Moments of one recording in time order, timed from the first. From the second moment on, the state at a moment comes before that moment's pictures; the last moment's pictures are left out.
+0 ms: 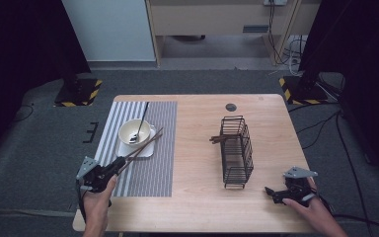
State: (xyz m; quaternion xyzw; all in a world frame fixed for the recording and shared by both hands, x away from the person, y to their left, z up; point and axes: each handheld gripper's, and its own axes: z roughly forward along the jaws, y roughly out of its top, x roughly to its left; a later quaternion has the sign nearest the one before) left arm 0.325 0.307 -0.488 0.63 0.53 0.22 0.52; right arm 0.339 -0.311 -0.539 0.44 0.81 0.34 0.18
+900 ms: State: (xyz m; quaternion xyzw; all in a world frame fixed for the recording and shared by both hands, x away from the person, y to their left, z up) left arm 0.332 0.306 -0.503 0.68 0.53 0.19 0.48; right arm 0.338 -0.311 -0.538 0.44 0.81 0.34 0.18
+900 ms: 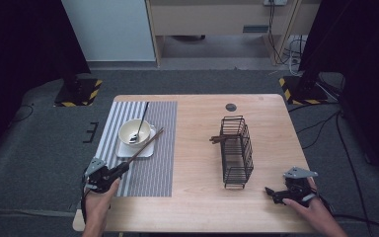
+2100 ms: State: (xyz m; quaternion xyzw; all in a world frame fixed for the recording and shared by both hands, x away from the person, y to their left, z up) left arm 0.341 0.305 -0.524 0.72 0.54 0.13 0.42; right arm 0.338 -0.311 -0.538 0.44 0.81 0.34 0.18
